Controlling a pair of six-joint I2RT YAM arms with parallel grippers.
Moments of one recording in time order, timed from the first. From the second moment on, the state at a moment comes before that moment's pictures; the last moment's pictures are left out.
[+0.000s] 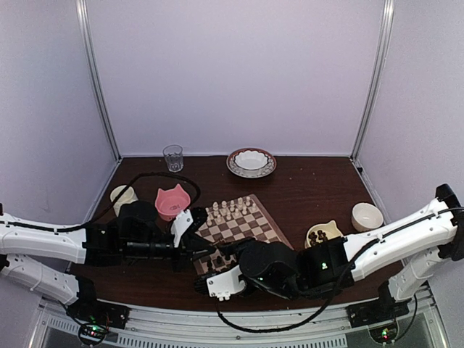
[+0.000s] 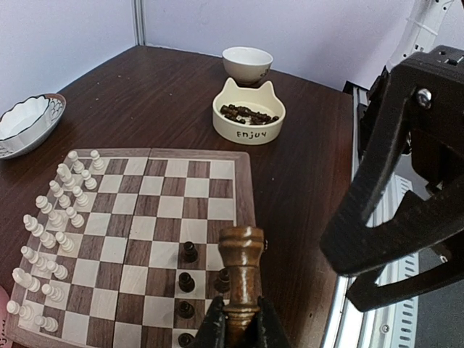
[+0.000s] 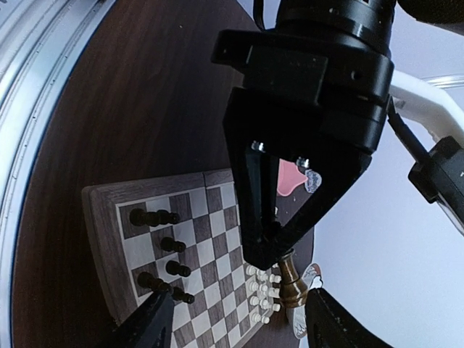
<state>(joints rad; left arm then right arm) -1.11 1.13 0.57 0.15 0.14 -0.05 1.53 1.53 1.05 -0.12 0.57 -0.82</state>
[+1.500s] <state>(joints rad) -1.11 1.13 0.58 0.08 0.14 -0.06 1.51 1.69 1.11 0.01 0.80 -0.96</state>
